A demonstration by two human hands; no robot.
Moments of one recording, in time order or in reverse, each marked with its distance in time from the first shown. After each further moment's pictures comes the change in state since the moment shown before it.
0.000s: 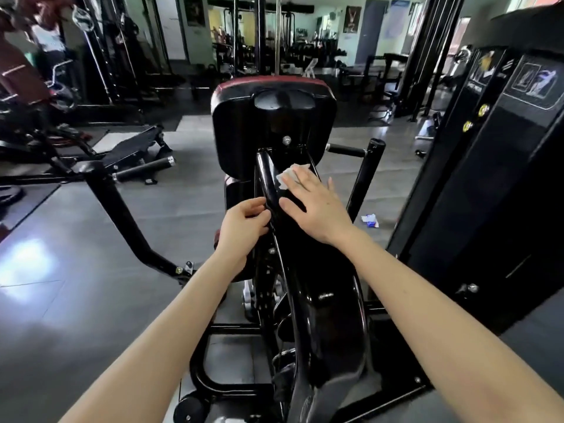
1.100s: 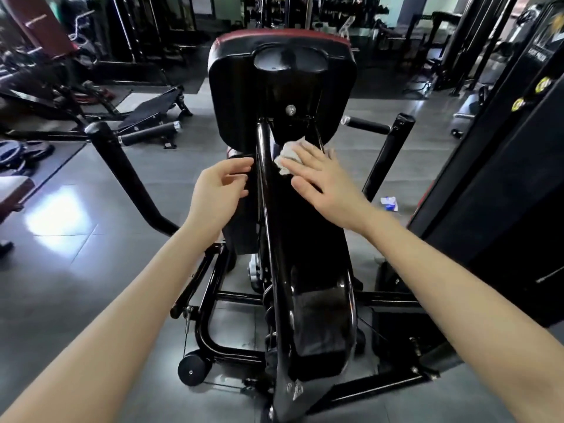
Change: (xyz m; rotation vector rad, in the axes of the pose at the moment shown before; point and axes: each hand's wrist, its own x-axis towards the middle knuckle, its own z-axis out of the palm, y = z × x) left_hand 0.010 0.011 -0.007 0.173 0.125 0.160; right_hand 0.010 0.040 -0.004 0.201 0.013 -0.307
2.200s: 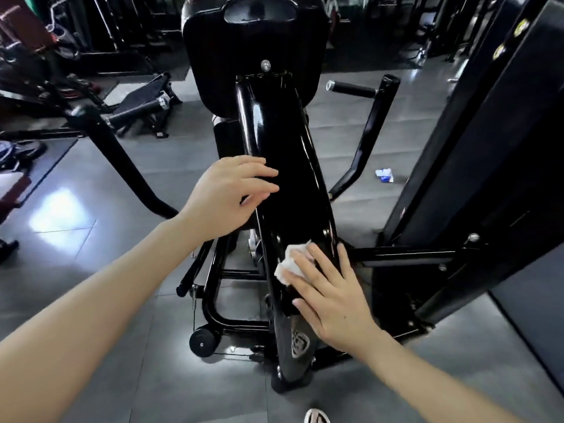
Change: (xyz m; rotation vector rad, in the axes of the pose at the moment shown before) left_hand -0.061 -0.012 0.000 0.771 -0.338 0.898; right_hand -0.220 -0.068 0.085 -0.357 0.182 -0.112
